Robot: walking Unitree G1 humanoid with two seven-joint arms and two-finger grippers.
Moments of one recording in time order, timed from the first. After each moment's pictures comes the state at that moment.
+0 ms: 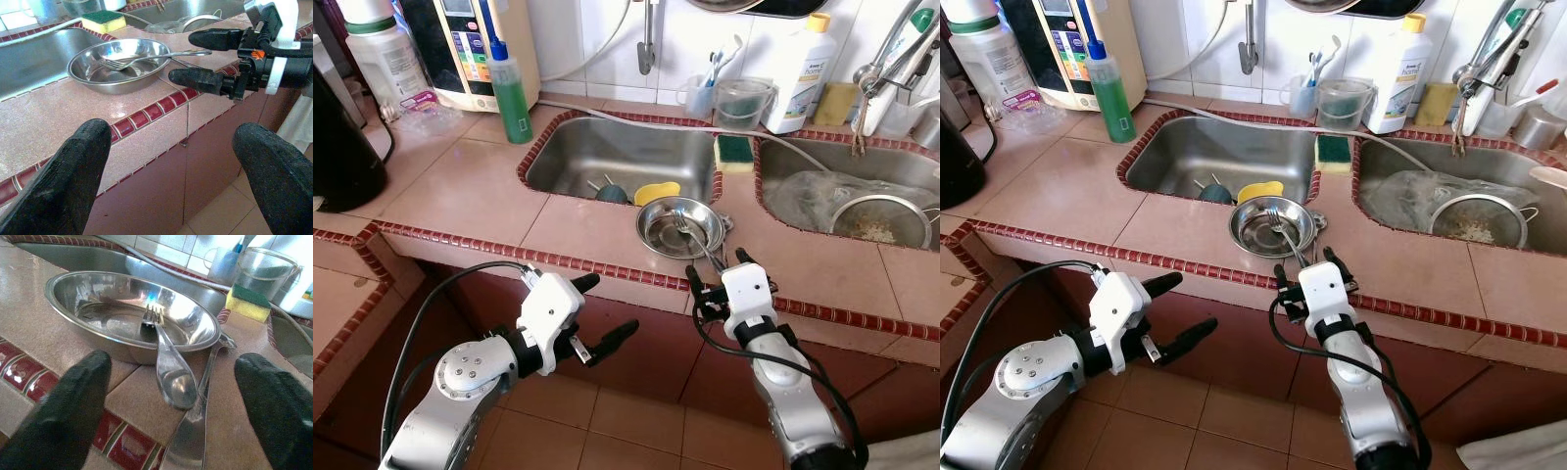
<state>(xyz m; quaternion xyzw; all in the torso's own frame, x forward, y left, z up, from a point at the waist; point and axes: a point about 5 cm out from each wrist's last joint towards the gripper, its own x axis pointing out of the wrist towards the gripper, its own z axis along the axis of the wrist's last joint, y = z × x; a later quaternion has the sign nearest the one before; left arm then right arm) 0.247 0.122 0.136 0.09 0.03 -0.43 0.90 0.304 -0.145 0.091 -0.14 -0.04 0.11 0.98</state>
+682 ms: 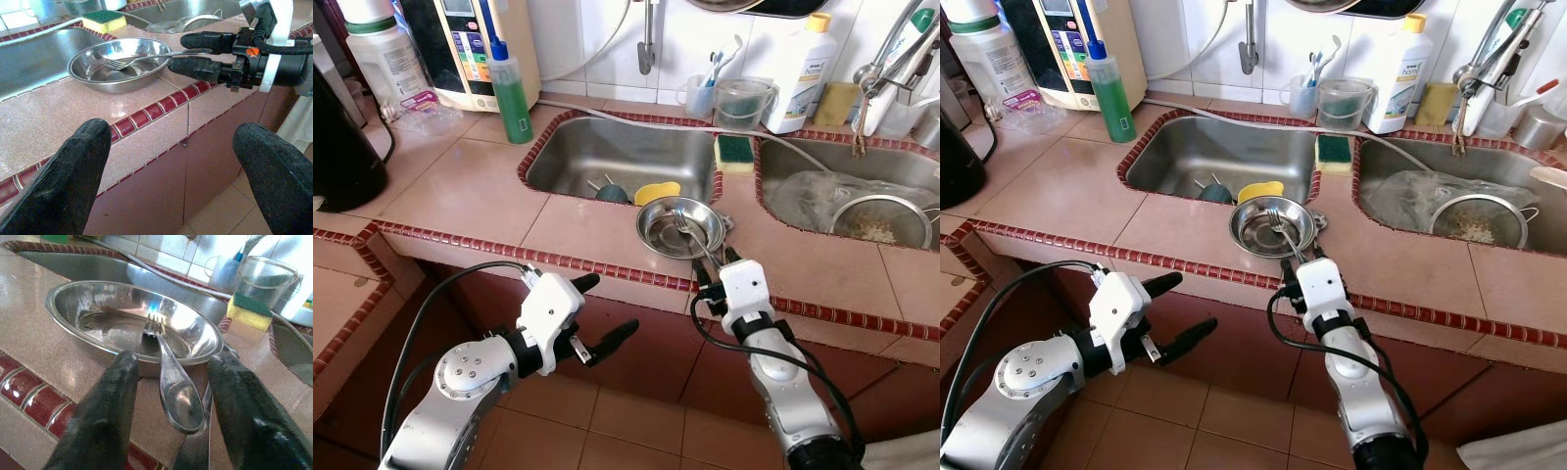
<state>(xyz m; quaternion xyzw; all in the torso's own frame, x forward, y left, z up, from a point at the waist) 0.247 0.122 0.136 0.09 0.03 -0.43 0.90 0.309 -0.143 0.093 -0.14 -0.05 0.11 0.98</state>
